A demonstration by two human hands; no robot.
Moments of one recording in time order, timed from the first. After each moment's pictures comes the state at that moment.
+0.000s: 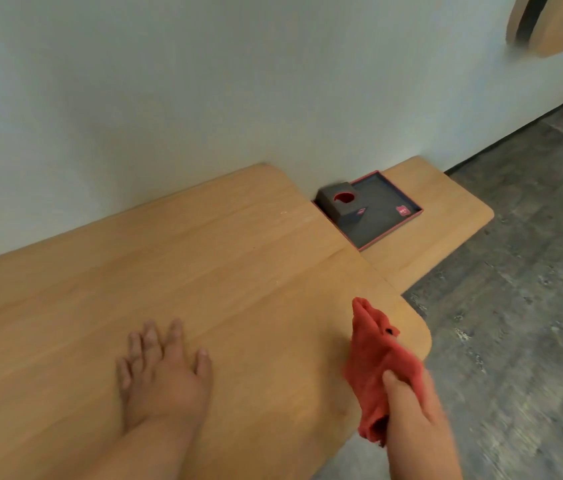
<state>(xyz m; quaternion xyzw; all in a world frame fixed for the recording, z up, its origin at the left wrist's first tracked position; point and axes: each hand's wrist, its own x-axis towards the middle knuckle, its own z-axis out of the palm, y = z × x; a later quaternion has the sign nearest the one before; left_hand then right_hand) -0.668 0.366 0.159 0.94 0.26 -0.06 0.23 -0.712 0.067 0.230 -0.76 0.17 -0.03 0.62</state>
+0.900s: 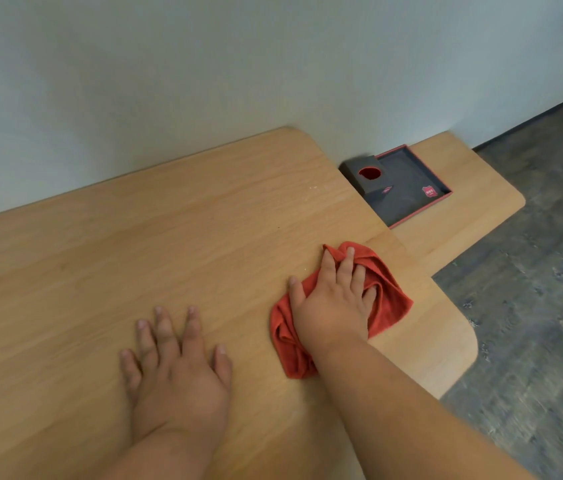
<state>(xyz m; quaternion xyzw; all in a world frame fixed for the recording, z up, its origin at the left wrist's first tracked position) -0.686 0.358 0.153 0.95 0.27 -0.10 0.09 -0.562 0.200 0.154 -0.99 0.07 0.08 0.09</state>
